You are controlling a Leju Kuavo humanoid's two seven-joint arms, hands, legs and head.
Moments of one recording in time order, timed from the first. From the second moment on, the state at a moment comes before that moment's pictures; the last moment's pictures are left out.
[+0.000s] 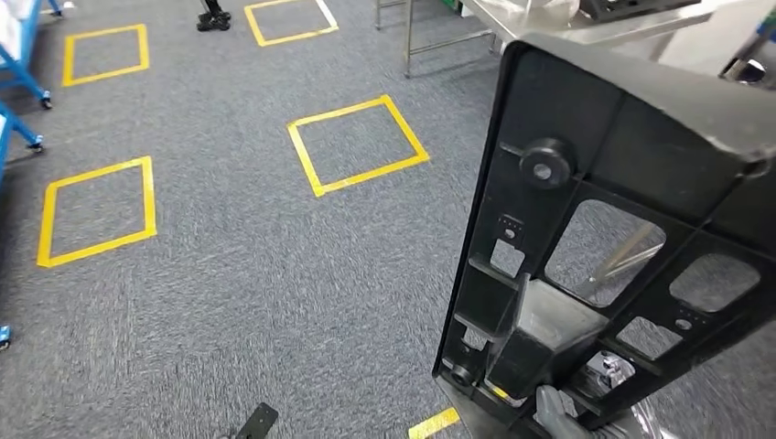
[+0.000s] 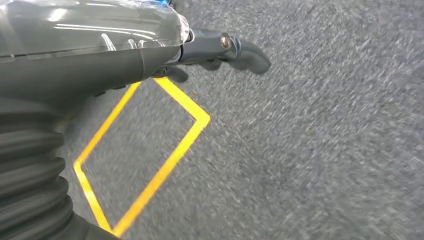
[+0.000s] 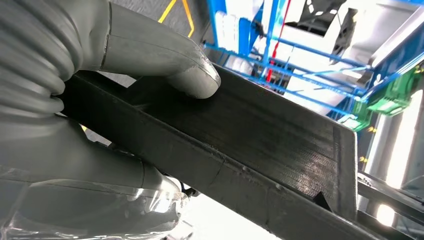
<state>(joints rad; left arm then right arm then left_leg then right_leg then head) -0.08 -0.20 0.80 -0.19 -1.38 0.27 -0.08 0.19 -0.03 0.11 -2.00 0.03 0.48 -0.57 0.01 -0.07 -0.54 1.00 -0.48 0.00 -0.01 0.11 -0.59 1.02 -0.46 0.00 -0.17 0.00</state>
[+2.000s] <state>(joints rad) -0.07 -0.20 0.81 -0.19 -1.34 0.30 -0.08 0.07 -0.05 0.13 -1.92 -0.02 0.50 -0.55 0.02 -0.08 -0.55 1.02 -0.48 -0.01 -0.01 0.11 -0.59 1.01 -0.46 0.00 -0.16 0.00</state>
